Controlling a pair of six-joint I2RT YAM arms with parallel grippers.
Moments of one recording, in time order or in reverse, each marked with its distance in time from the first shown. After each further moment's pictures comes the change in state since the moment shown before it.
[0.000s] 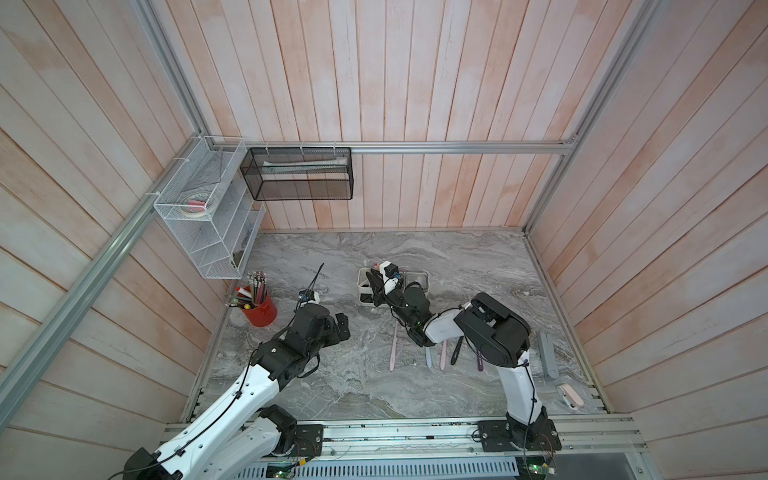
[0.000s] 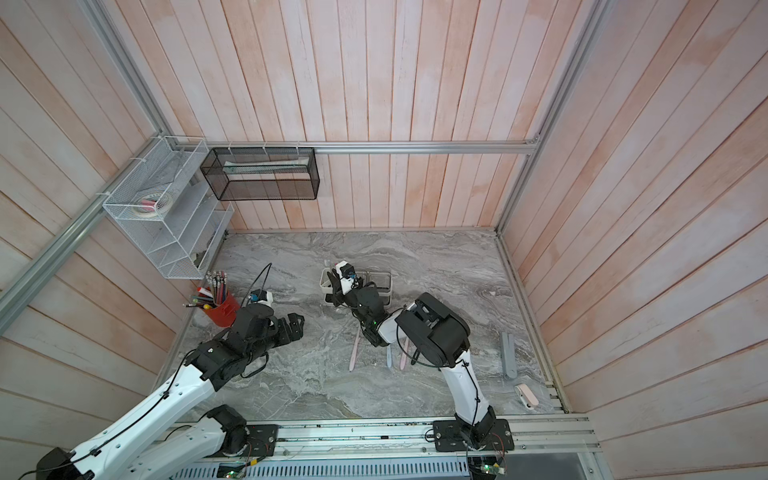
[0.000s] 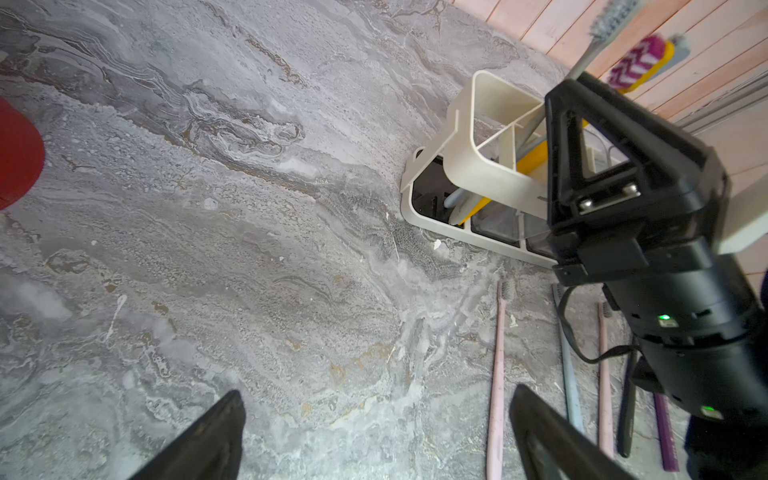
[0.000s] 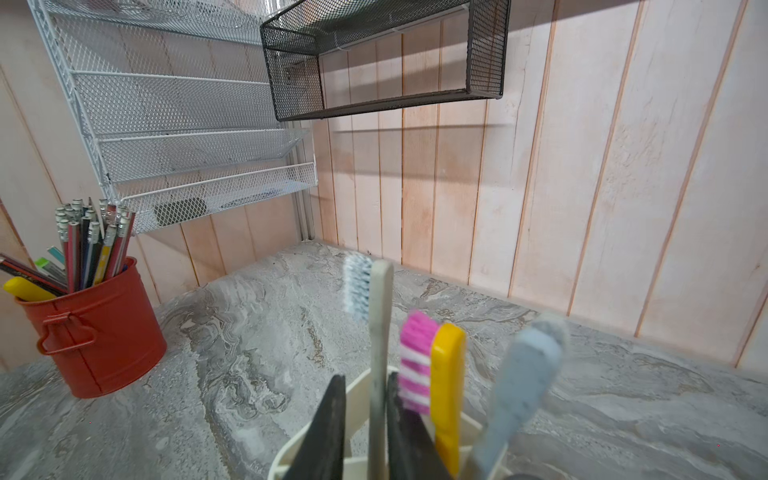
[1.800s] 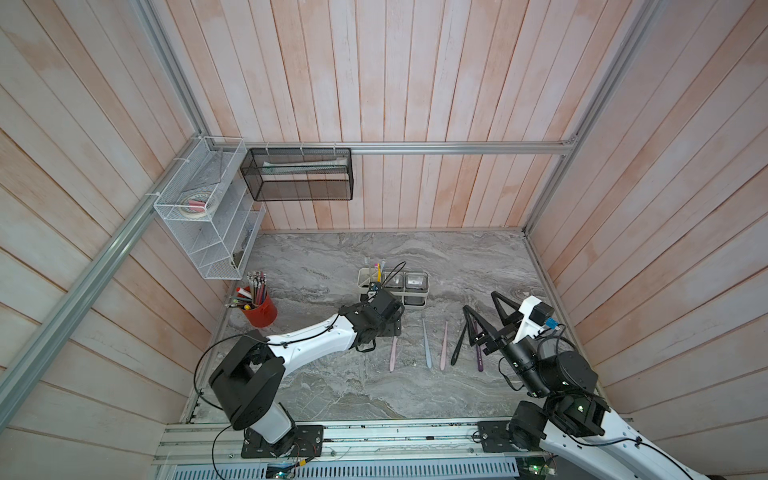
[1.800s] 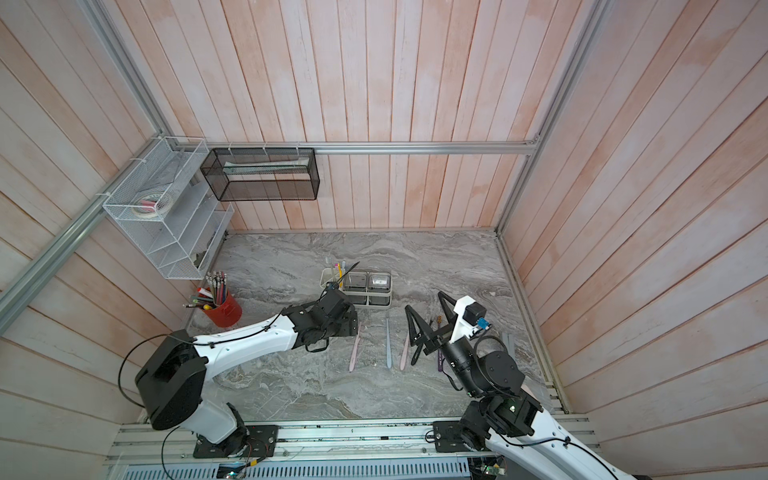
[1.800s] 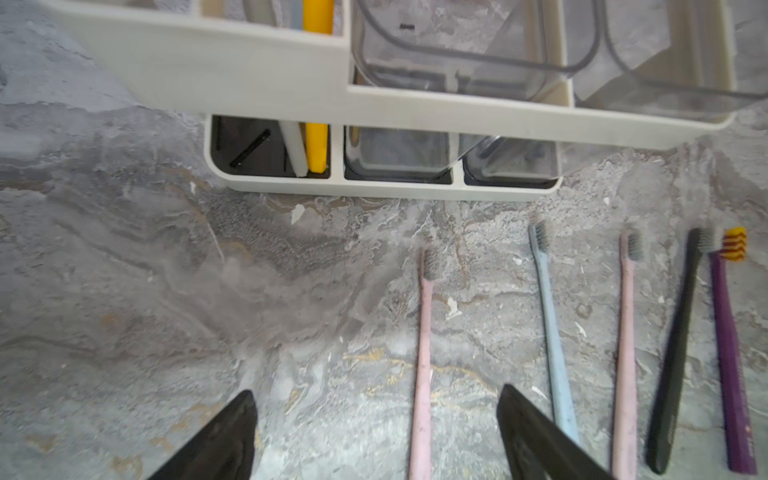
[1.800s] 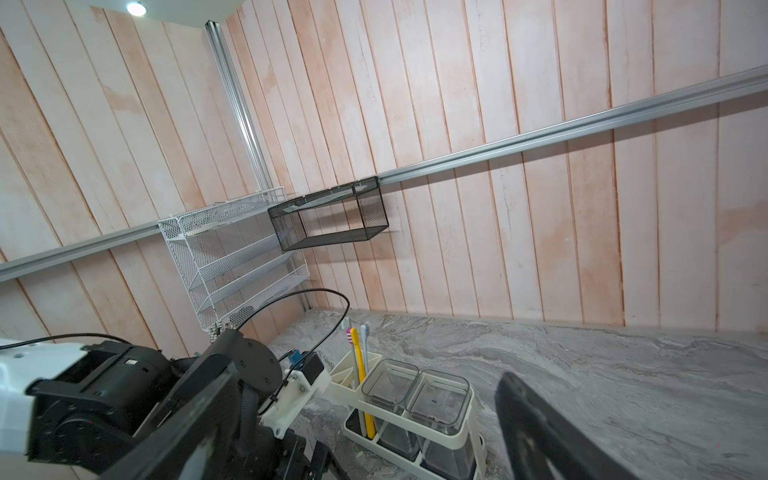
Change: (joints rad) left arm -0.289 0.758 0.402 0.096 -0.058 -0.042; right arm 0.089 -1.818 -0.538 -1.165 0.293 0.146
